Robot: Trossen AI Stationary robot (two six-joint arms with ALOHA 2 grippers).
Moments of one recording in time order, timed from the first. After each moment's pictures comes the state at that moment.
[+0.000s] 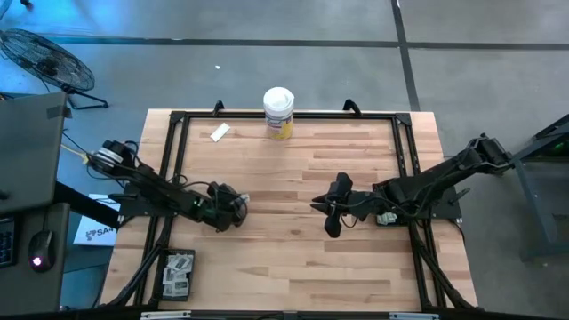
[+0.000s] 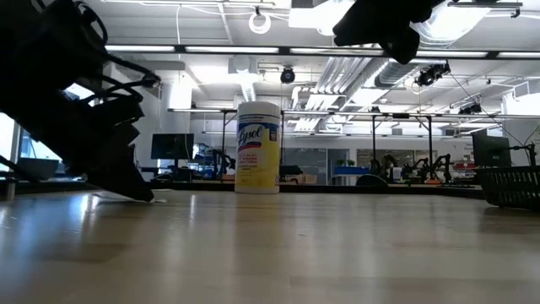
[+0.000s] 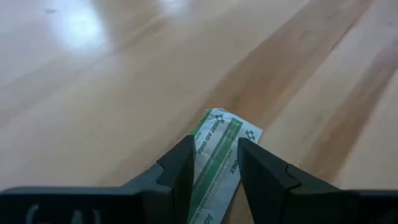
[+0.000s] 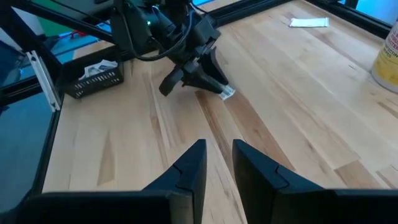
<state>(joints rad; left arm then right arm) -0.41 1.50 0.36 0.13 -0.72 -0.99 0.35 1.29 0.85 -0.09 0.46 0.54</state>
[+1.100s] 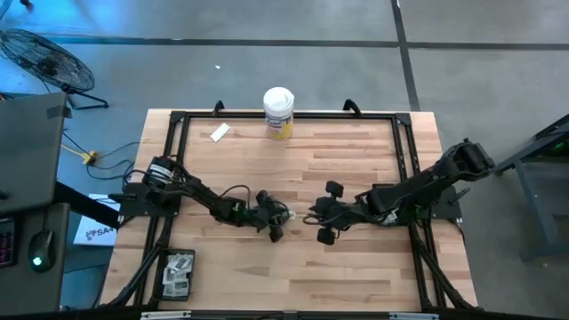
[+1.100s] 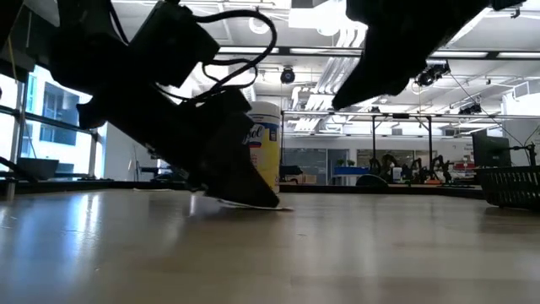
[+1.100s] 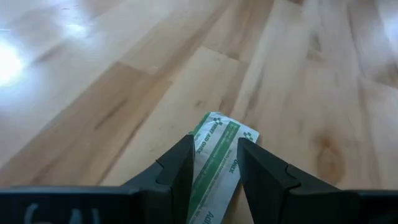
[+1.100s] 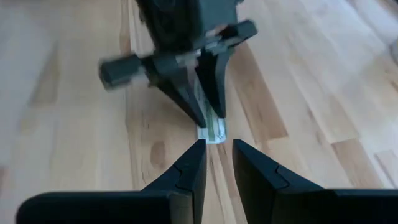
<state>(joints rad) -0.28 1.97 0.76 0.61 -0.45 -0.52 0.35 1.50 0.85 -0.11 0.42 0.38</state>
